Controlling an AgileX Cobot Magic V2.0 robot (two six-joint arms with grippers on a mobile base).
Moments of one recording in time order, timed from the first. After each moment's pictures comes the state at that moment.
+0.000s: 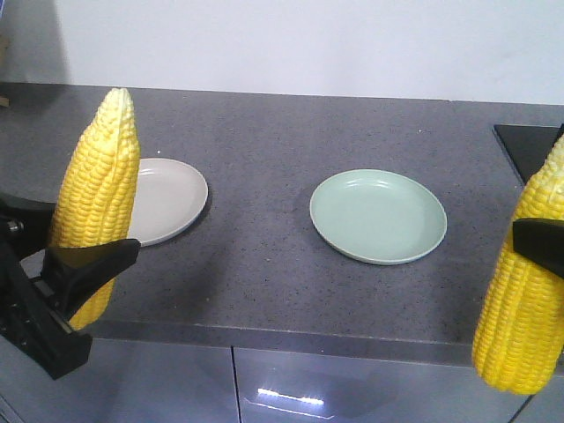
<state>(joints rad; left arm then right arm) -0.58 0.84 -0.78 -0.15 0.46 0.26 0.21 0.72 -1.00 0.41 0.93 -0.40</state>
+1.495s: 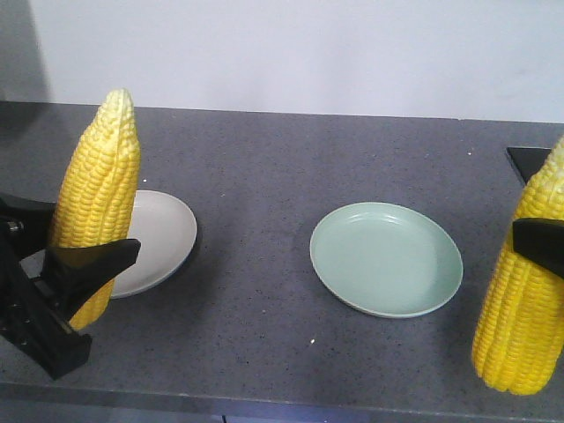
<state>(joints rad) -0.58 0.84 -0.78 -0.15 0.46 0.26 0.21 0.72 -1.00 0.41 0.93 -0.40</state>
